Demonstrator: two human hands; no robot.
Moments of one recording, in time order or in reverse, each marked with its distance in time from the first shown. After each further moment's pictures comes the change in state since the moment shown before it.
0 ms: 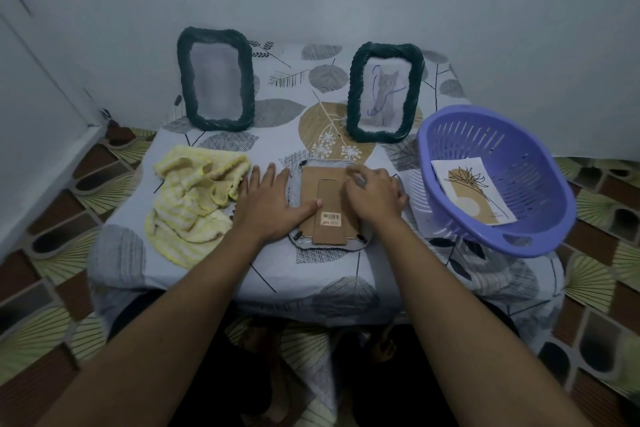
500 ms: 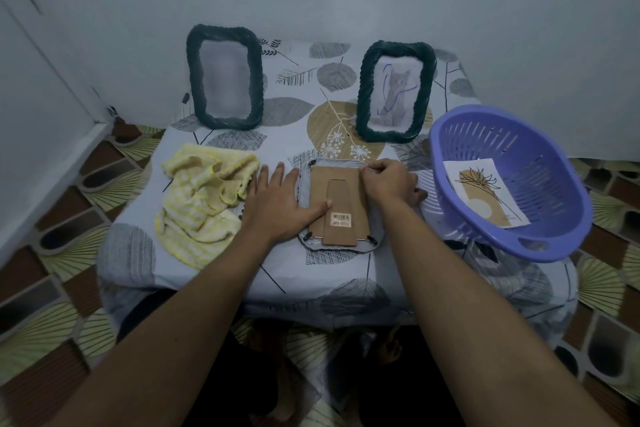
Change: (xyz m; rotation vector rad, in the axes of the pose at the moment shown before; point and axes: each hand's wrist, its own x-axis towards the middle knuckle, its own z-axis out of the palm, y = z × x) left_hand -0.001 -0.001 0.001 -0.005 0.021 0.000; right_hand 0.028 -0.011 -0.001 0.107 0.143 0.268
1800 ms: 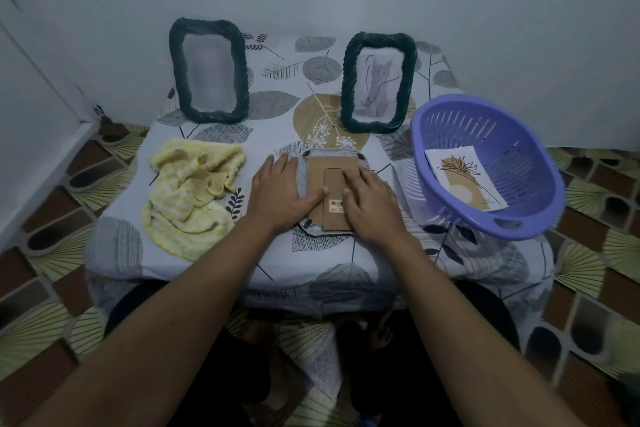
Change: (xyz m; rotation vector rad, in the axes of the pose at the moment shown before) left_hand -0.001 0.026 -0.001 -0.162 0.047 0.077; right_hand -0.036 0.064 0.002 -0.225 -0.153 -0.591
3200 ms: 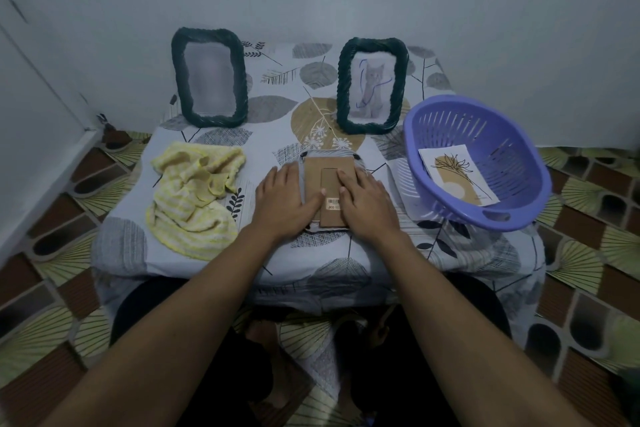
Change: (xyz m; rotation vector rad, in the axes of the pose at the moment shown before) left_hand -0.024 0.014 0.002 -0.038 -0.014 -0.002; right_hand -0.002 -0.001 0.002 -0.023 -0.032 0.018
